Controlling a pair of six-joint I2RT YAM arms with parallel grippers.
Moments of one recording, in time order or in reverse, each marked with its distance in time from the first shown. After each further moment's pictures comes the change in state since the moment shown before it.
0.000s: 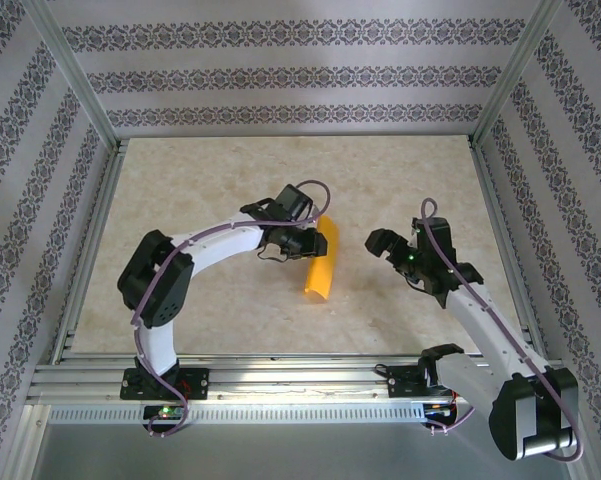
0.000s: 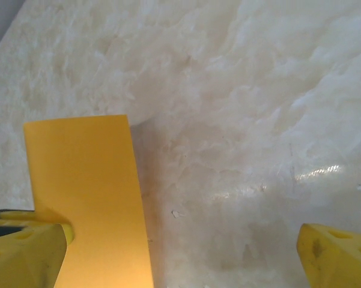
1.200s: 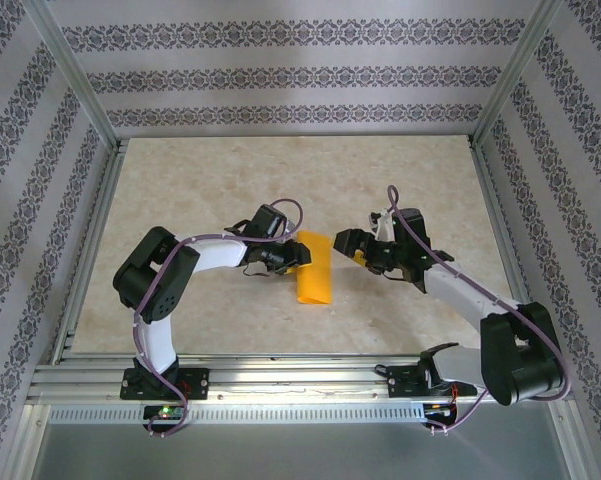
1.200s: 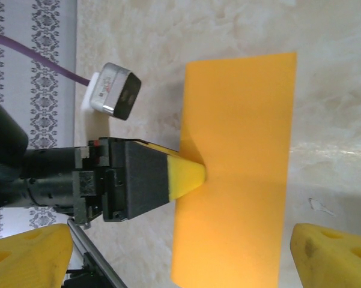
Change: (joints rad) left arm 0.098 0.019 -0.309 0.341 0.076 -0.167; right arm 0.104 0.310 0.008 0.345 -0.402 -0.014
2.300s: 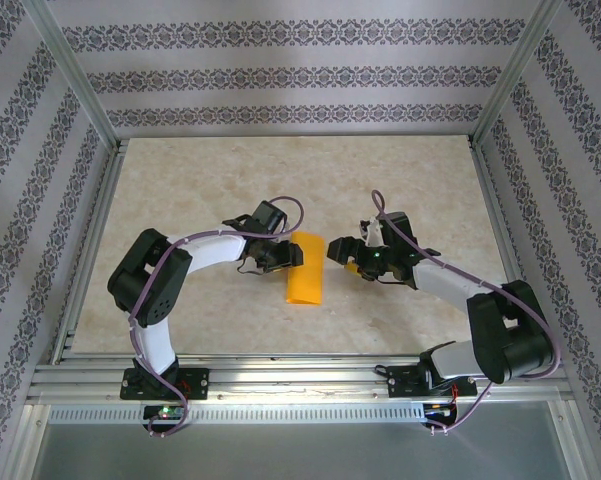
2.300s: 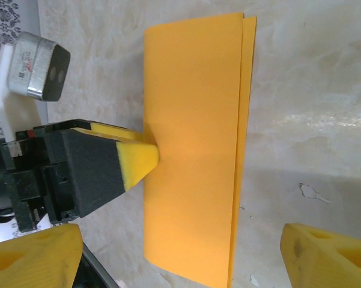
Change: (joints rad) left arm 0.000 -0.037 0.070 -0.249 -0.161 0.175; right arm 0.053 0.112 0.007 0.000 0.018 0.004
